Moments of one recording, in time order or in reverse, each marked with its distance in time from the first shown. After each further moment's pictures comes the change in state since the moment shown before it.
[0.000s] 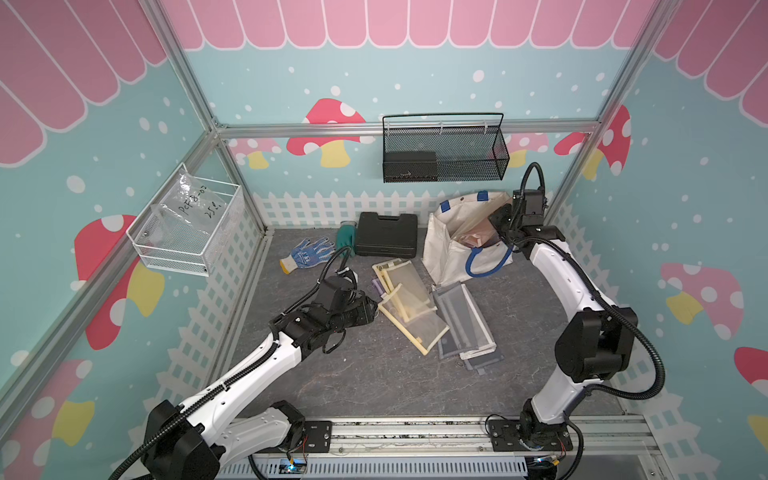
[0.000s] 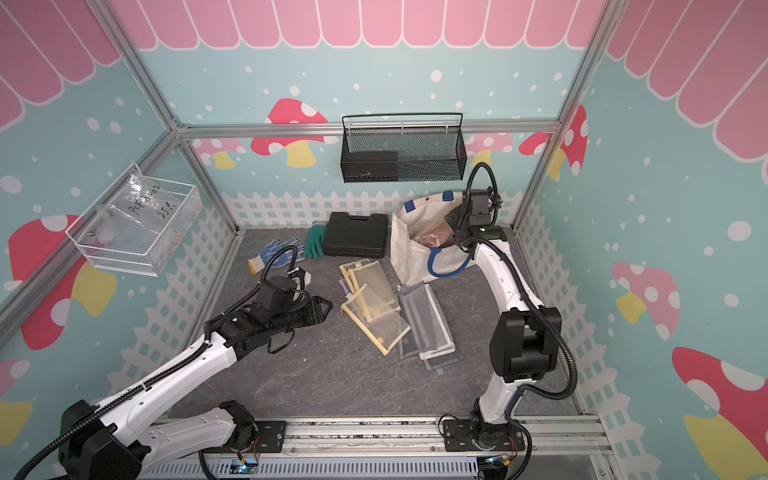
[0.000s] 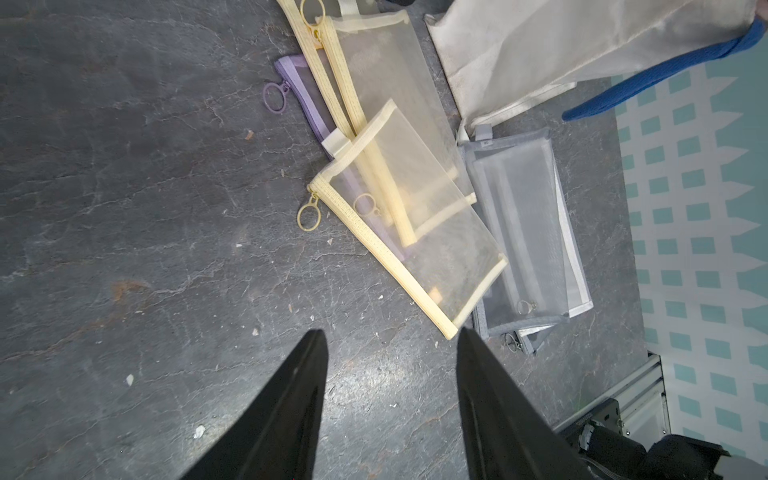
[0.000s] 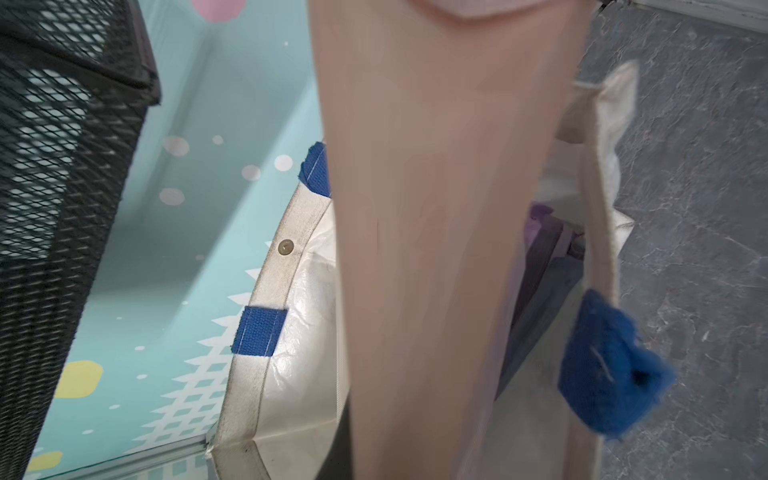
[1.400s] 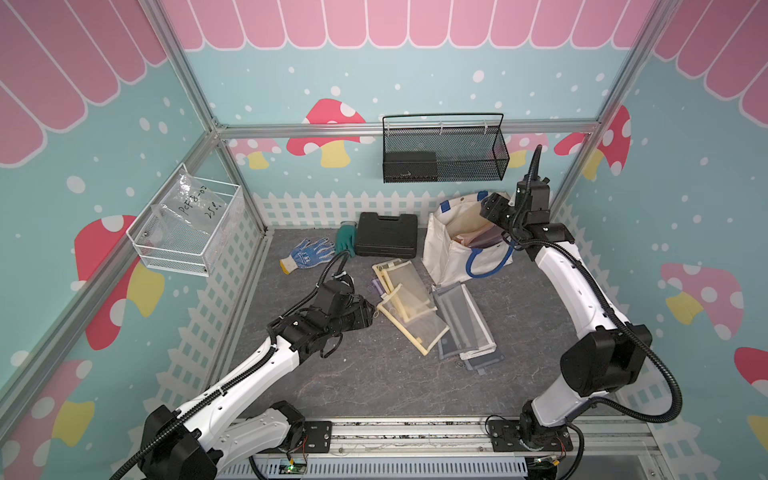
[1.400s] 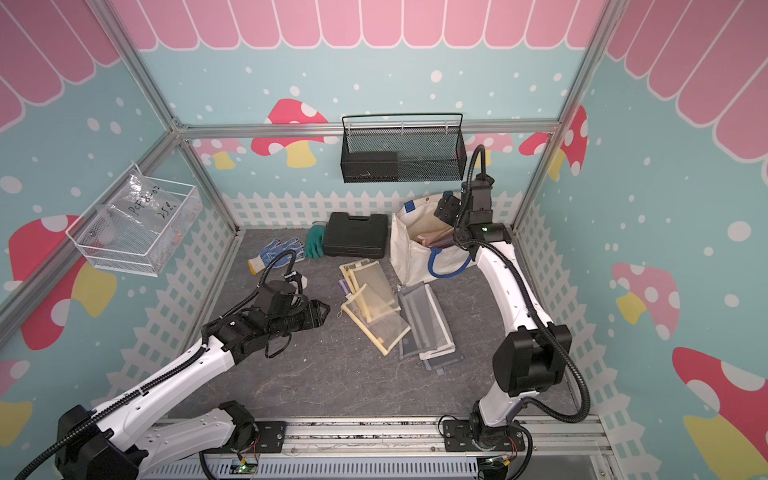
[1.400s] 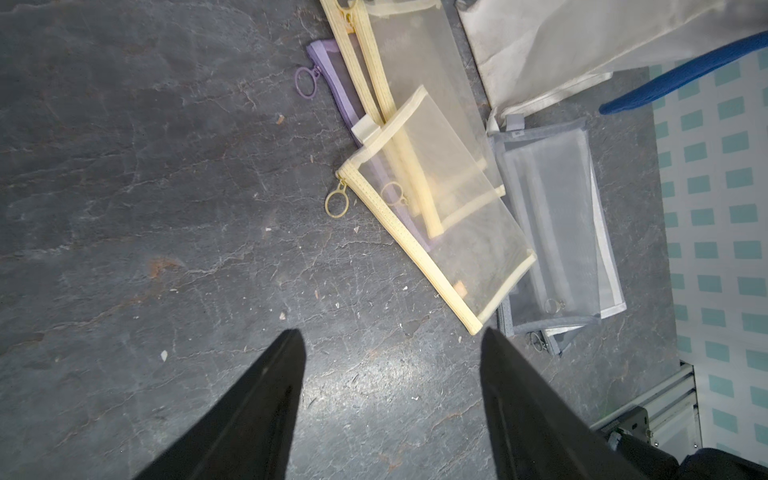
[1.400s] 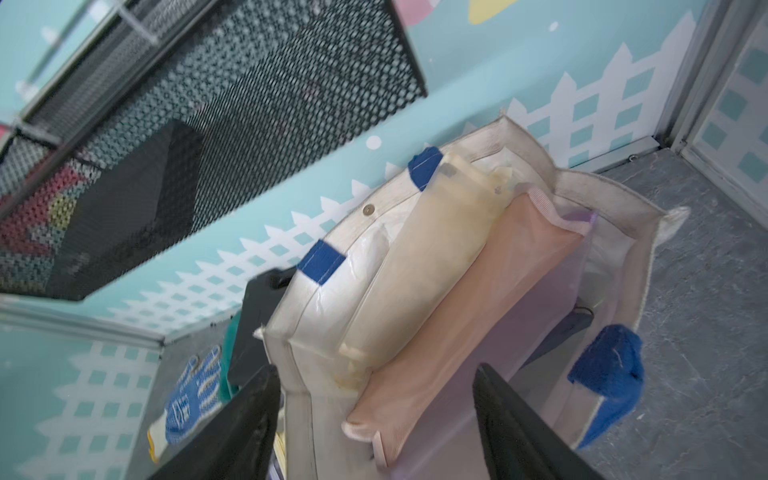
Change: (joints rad) left arm 0.000 0.002 -0.025 -0.045 -0.017 -0.006; right arm 0.062 -0.204 -0.056 -0.052 -0.096 -0.460
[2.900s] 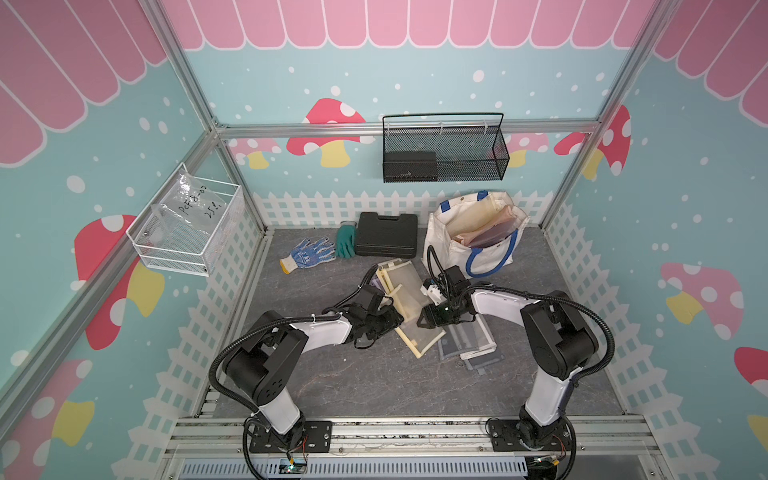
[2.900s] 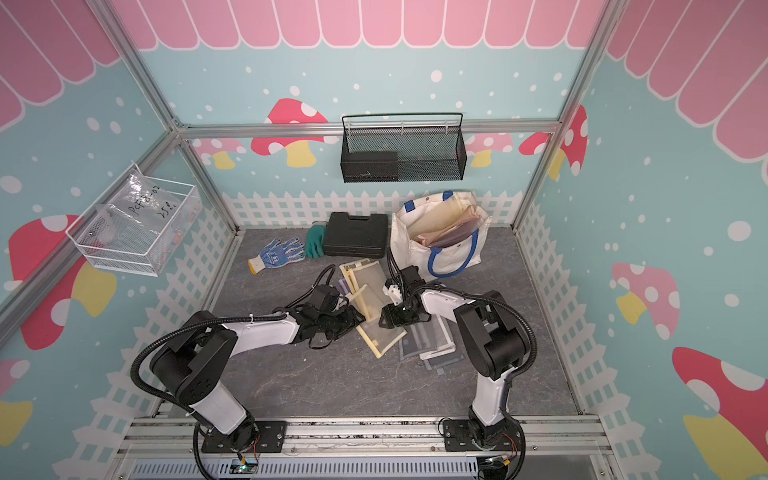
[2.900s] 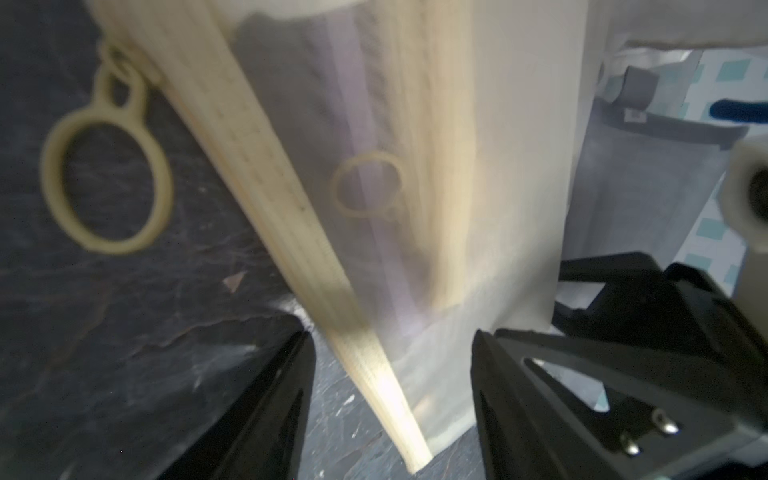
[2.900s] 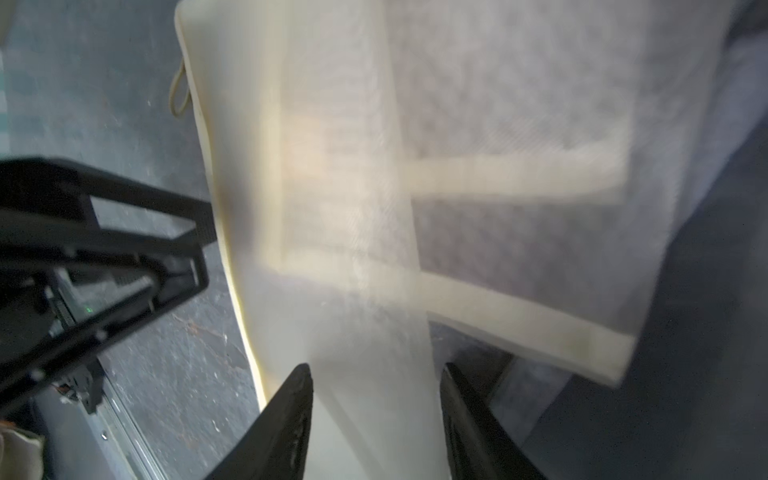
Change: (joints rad) left arm -0.029 0.599 -0.039 0.549 0.252 -0.369; right arm 0.321 0.217 -0.597 0.093 -0.469 -0.276
